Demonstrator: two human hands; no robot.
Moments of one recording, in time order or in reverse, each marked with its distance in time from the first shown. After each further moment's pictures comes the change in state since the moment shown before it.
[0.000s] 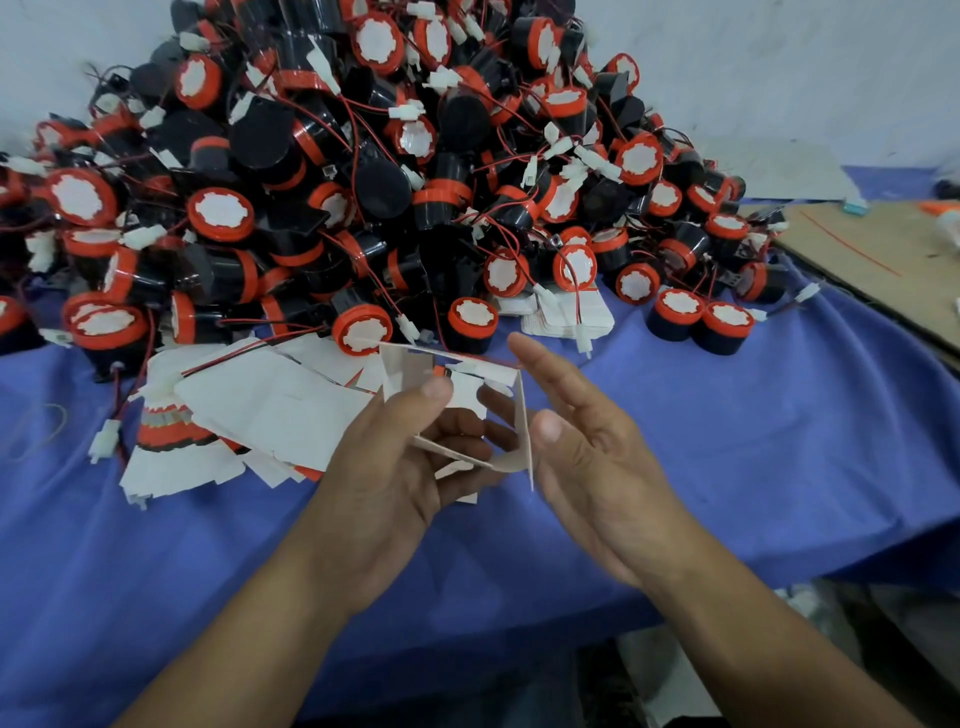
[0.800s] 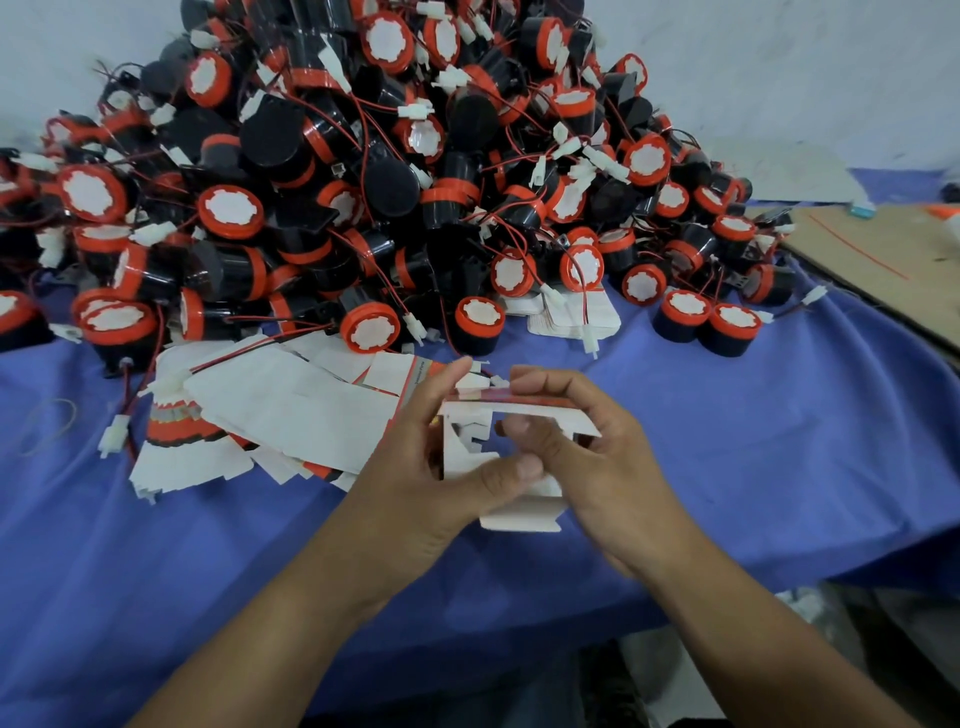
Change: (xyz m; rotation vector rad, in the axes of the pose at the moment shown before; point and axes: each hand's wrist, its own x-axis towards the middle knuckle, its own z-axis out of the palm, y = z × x) left_hand -0.001 -0.015 -0.006 0.447 -0.081 0.043; right_hand 0.001 0.006 -0.004 -0.245 0.180 -0.055
